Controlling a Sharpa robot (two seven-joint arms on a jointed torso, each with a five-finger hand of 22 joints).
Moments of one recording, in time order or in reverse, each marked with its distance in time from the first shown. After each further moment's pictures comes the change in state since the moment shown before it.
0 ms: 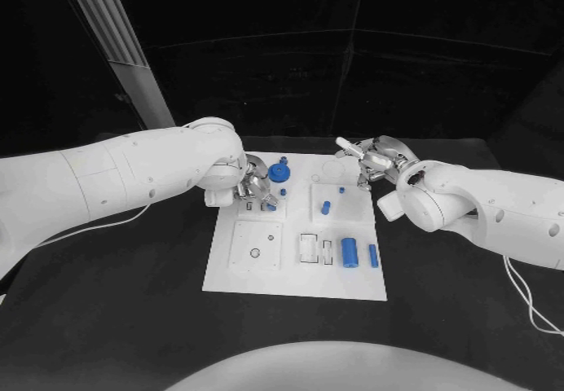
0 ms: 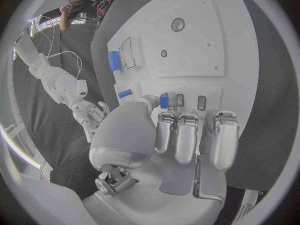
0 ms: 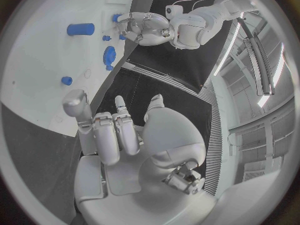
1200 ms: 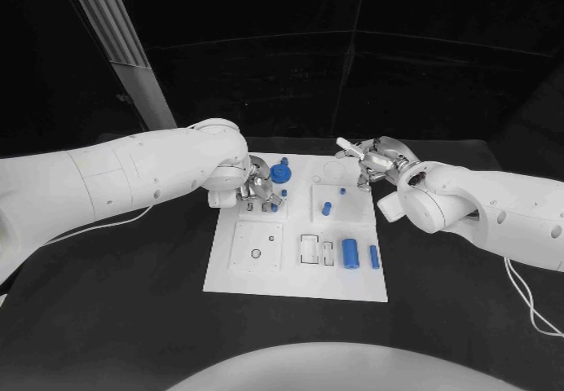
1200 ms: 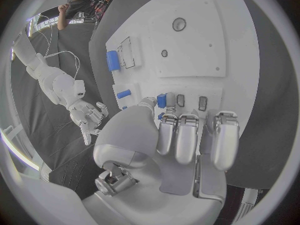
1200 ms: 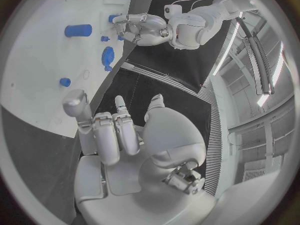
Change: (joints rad) left arm 0.000 0.013 0.000 0.001 0.000 -0.007 -0.032; left_hand -0.031 0.121 -0.297 0.042 -0.085 -0.039 0.000 0.044 -0.077 -0.003 0.015 0.000 0.000 0.000 0.007 0.000 0.000 0.000 0.000 0.007 0.000 0.000; right arm 0.002 0.000 0.001 0.005 0.005 0.002 0.004; right_hand -0.004 -0.004 0.003 0.003 0.000 0.007 0.000 -0.012 -0.001 0.000 0.000 0.000 0.000 0.000 0.000 0.000 0.000 0.000 0.000 0.000 0.000 0.000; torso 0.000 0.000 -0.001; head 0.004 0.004
